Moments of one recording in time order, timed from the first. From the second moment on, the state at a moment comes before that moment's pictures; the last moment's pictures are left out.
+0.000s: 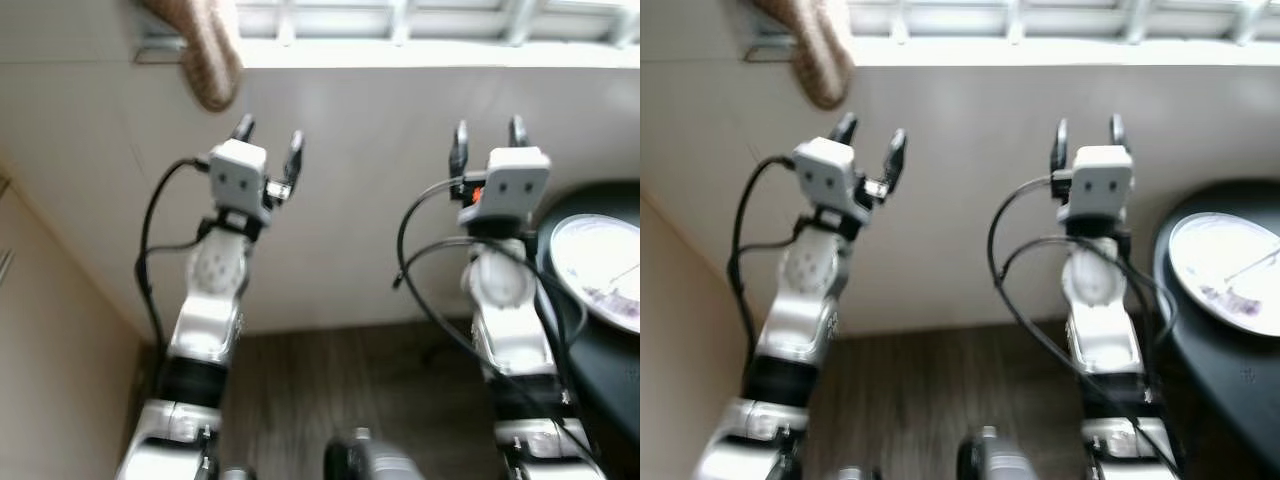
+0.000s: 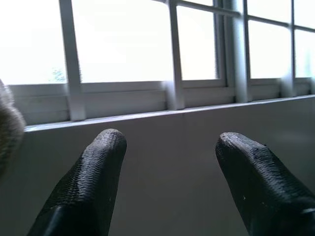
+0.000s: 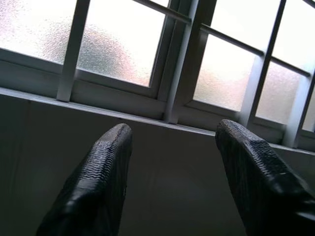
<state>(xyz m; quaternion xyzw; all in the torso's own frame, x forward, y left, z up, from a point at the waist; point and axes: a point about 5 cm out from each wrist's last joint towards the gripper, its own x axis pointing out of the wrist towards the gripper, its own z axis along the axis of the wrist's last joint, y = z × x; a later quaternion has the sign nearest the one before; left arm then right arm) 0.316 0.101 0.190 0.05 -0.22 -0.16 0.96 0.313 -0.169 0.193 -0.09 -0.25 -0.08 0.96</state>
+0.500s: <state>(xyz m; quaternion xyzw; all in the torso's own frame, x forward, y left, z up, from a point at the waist) 0.317 0.106 0.185 0.06 -0.21 -0.15 0.96 0.316 -0.162 0.184 -0.10 -0.22 -0.07 0.97</state>
